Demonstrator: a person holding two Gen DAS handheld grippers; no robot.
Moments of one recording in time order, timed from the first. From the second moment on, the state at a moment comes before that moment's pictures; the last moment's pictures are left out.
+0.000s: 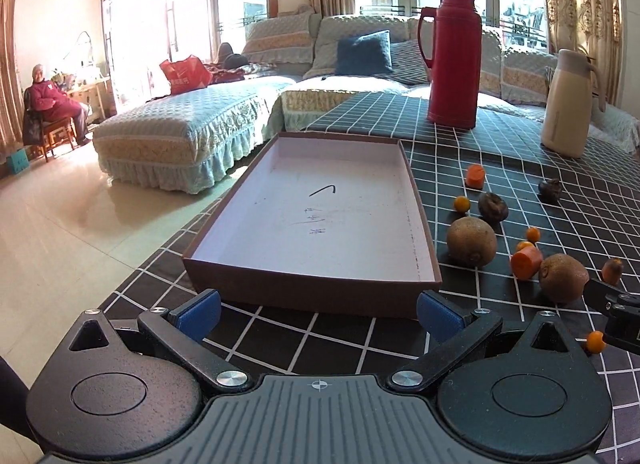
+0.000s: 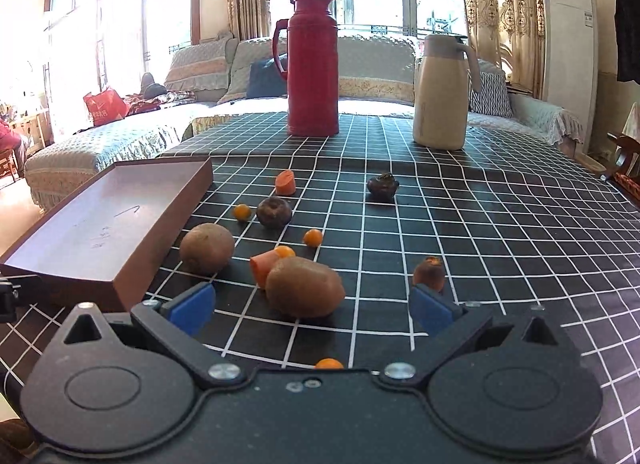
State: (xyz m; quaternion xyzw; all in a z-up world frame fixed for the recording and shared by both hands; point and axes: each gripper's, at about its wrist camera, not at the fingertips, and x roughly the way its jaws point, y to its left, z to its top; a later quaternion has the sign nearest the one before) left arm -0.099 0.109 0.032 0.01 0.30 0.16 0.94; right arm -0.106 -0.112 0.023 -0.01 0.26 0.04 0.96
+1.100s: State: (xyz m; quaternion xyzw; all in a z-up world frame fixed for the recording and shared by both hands) left arm -0.107 0.079 0.058 0.01 0.28 0.11 0.95; right arm -0.133 -0.143 0.036 -0.01 0.23 -0.02 0.97
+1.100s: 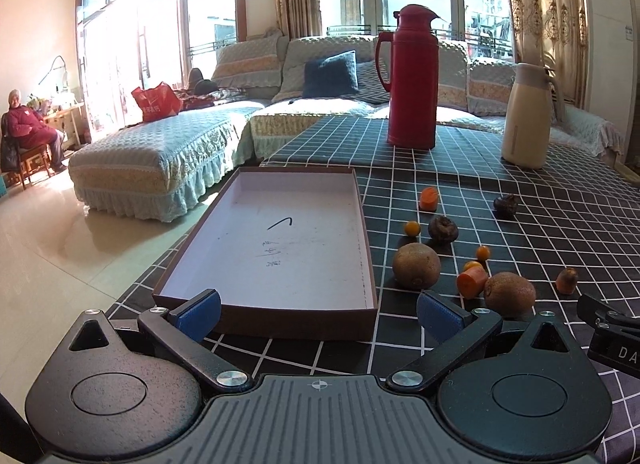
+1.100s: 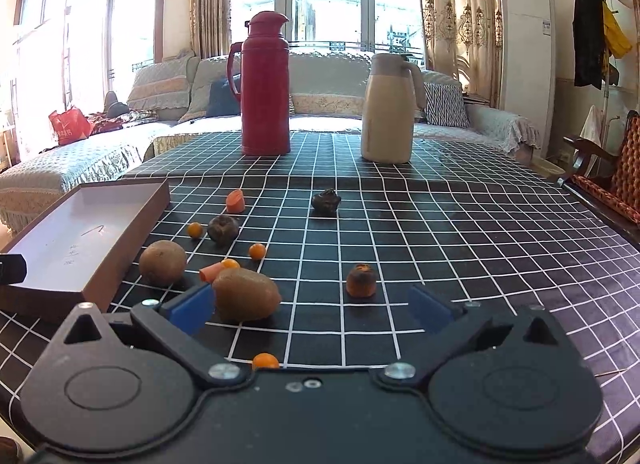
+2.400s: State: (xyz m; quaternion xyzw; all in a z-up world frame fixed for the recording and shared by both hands) left arm -0.094 0.034 0.053 0.04 0.26 0.06 0.96; right arm -0.138 -0.159 0.030 -0.01 0.23 -0.02 0.97
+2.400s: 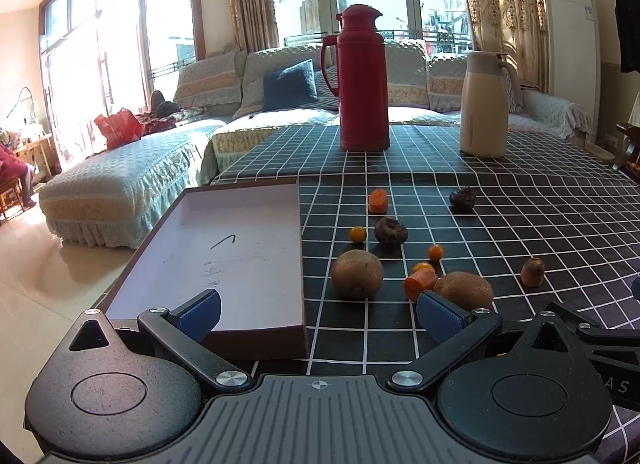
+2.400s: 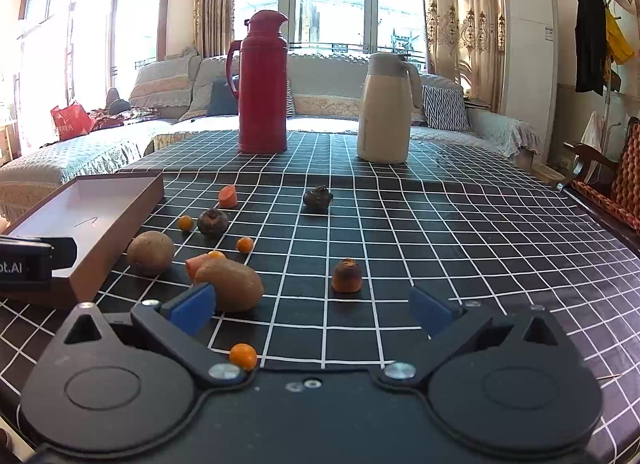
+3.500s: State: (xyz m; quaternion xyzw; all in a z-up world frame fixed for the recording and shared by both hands) left arm -0.081 0.012 0.049 0.05 0.26 0.04 0.96; right arm -0.136 -0.175 0.027 0.01 0.23 -0.03 0.97
